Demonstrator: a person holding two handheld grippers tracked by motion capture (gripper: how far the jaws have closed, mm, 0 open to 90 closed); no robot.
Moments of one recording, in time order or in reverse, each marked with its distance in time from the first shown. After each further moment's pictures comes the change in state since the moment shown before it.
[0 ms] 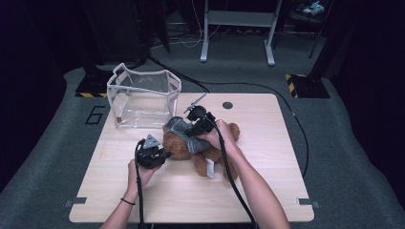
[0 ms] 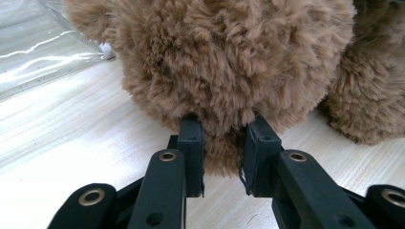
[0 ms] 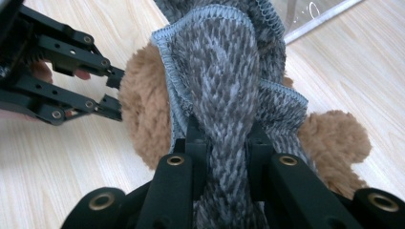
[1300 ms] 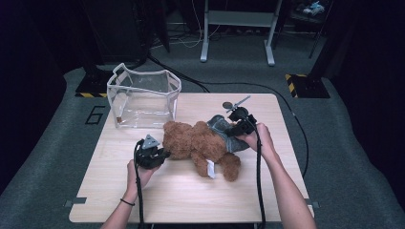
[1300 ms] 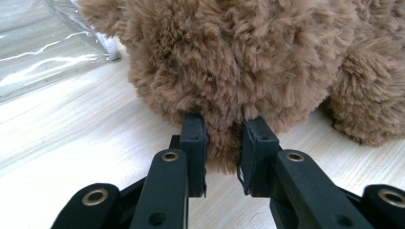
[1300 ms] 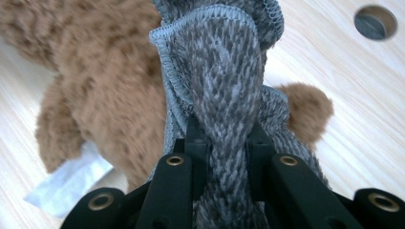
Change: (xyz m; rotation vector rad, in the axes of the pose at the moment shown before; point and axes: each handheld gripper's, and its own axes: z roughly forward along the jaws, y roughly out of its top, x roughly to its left) left arm 0.000 0.000 -0.004 -0.005 0.010 0.002; right arm -0.064 -0.088 -0.060 0.060 -0.168 0.190
